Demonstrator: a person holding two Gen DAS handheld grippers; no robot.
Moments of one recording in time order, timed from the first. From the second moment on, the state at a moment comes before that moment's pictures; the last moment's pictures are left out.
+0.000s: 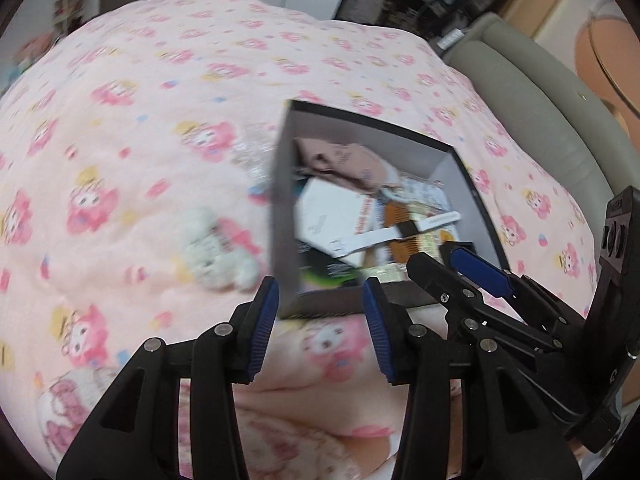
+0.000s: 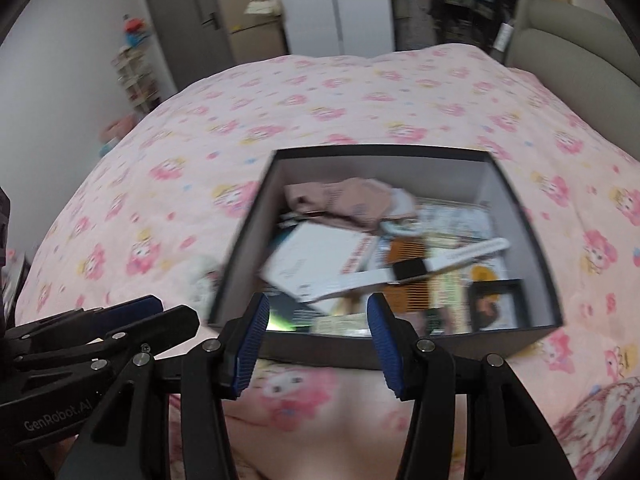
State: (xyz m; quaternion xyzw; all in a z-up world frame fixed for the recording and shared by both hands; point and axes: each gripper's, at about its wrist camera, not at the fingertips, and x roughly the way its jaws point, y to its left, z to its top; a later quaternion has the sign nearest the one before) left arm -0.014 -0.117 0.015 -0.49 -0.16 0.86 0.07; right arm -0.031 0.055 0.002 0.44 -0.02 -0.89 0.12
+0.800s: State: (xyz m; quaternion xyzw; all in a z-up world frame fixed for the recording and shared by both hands) left arm -0.083 -0.223 -0.096 -0.59 -0.35 0.73 0.03; right arm -0.073 -0.050 -0.042 0.49 0.00 -0.85 0.19
